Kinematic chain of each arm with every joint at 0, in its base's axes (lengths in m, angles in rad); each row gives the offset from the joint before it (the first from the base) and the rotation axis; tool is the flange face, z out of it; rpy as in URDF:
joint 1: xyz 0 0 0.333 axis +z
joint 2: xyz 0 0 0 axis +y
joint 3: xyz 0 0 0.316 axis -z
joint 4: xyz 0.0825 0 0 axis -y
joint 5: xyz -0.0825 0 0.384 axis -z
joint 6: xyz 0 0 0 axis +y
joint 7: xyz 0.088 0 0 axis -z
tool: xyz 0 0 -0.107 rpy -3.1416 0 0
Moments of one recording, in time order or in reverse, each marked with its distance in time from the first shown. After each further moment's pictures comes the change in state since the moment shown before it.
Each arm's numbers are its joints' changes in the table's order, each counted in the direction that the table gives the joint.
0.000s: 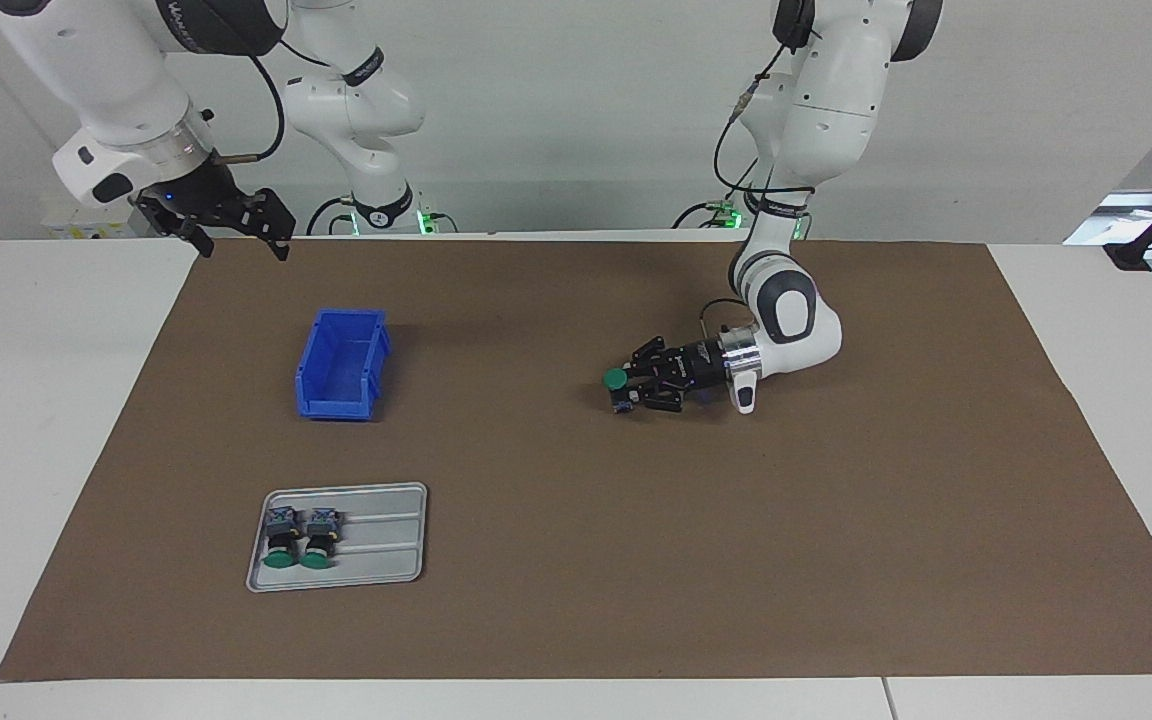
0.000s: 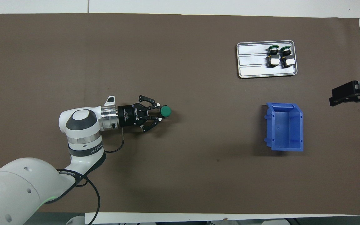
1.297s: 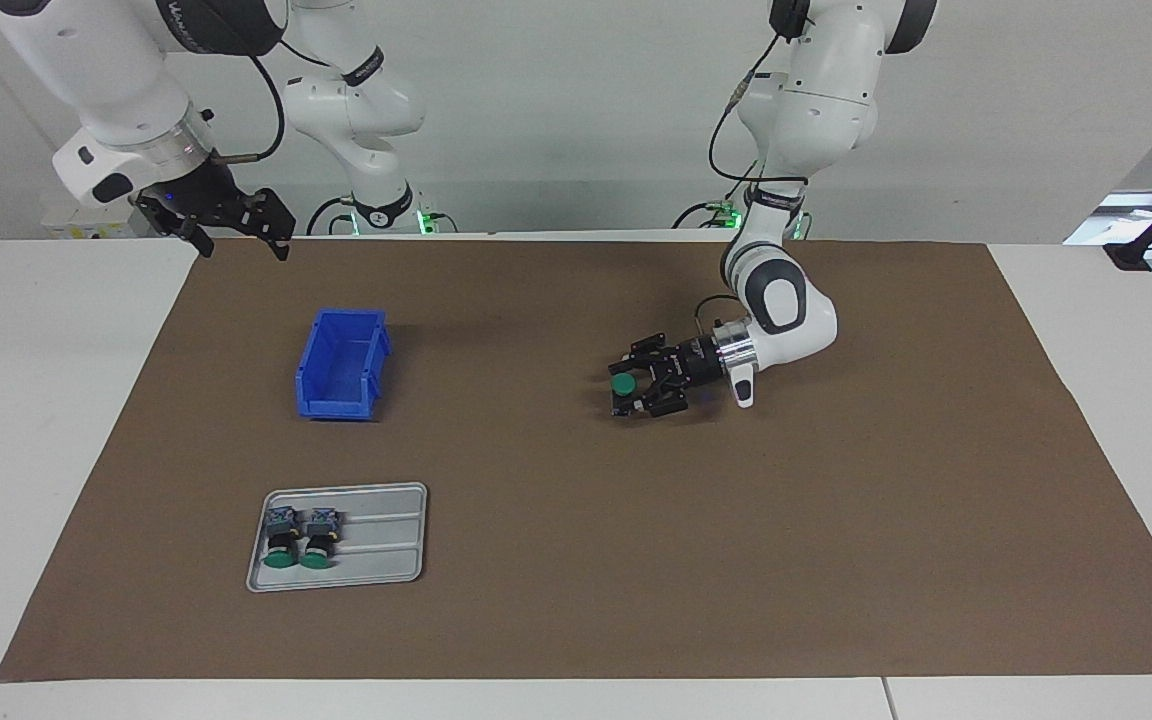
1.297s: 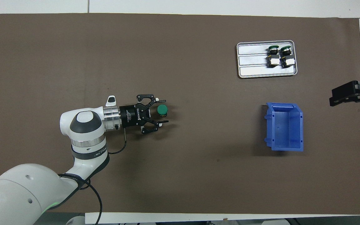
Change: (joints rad) left arm -0.048 -0.038 0.002 -0.003 0.001 -0.125 0.011; right arm 0.000 0.000 0.000 0.000 0.000 0.000 0.000
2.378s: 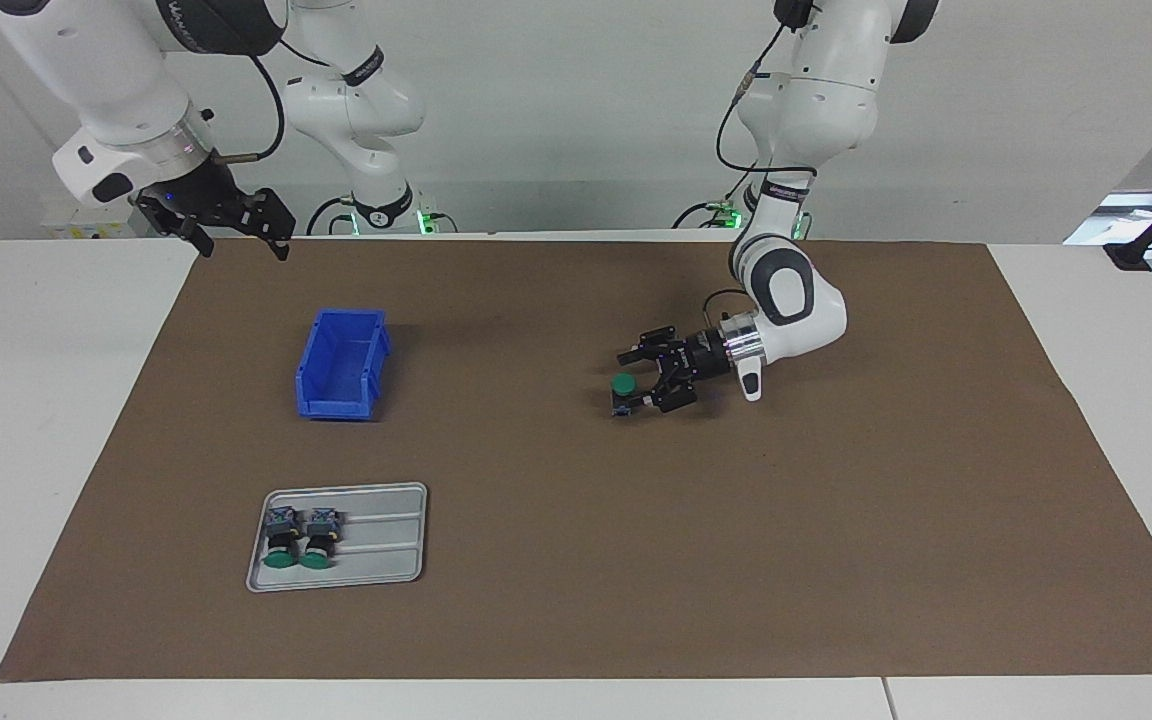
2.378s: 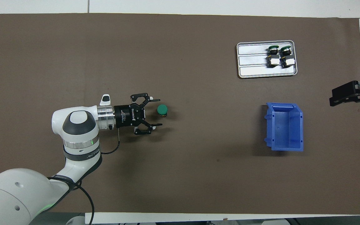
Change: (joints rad) left arm 0.029 -0.052 -0.009 -0.022 -0.106 -0.013 -0.030; right arm 0.000 -0.001 0.000 0.000 0.000 0.000 0.000
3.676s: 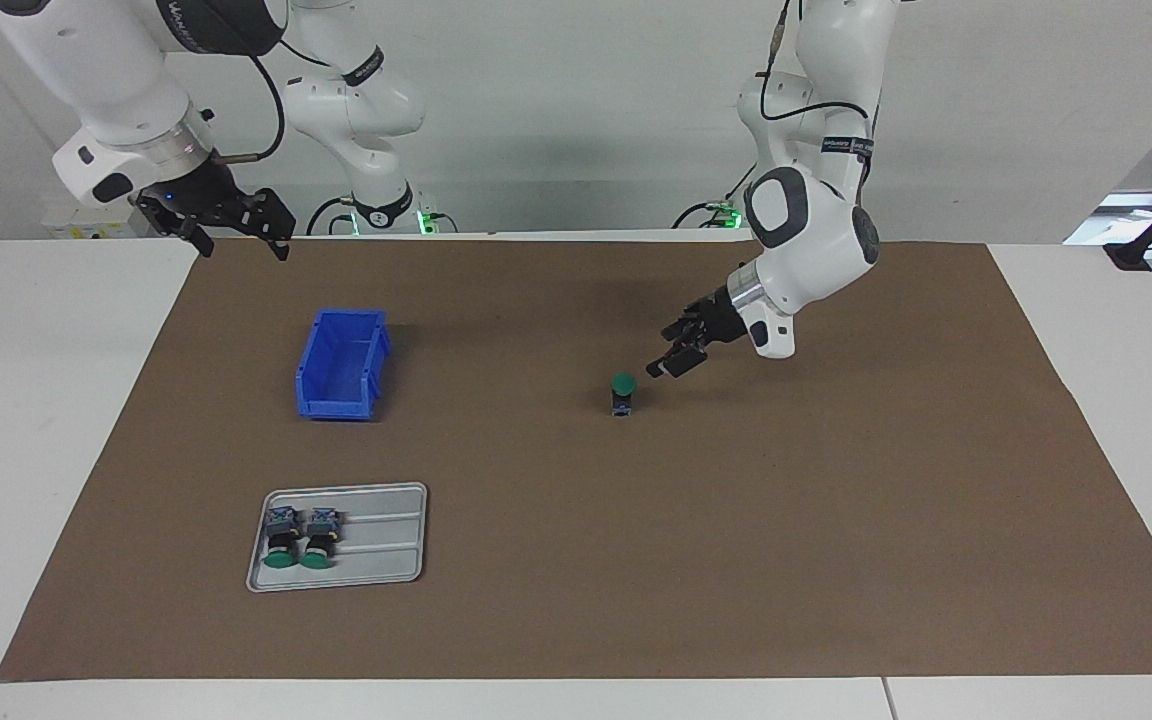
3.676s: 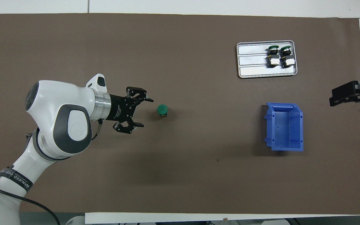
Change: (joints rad) left arm -0.054 -0.211 0.007 0.108 -0.859 -0.163 -0.403; right arm 0.000 0.000 0.000 0.000 0.000 0.000 0.000
